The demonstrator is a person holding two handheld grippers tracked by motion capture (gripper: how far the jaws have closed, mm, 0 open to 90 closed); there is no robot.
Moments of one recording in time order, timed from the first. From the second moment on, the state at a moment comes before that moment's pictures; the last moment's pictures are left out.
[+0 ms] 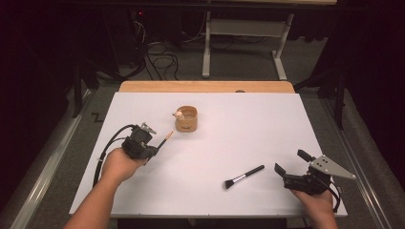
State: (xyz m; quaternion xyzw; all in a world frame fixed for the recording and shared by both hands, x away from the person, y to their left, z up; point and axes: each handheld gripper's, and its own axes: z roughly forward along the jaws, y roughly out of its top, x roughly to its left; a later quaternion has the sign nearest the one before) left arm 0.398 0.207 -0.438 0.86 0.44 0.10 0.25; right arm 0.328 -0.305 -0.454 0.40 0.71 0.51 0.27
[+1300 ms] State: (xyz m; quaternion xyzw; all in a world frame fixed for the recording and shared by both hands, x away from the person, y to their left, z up) left arm 0.340 0.236 -0.469 0.73 0.48 0.17 0.46; right arm 0.329 -0.295 -0.459 0.39 0.73 0.50 0.27
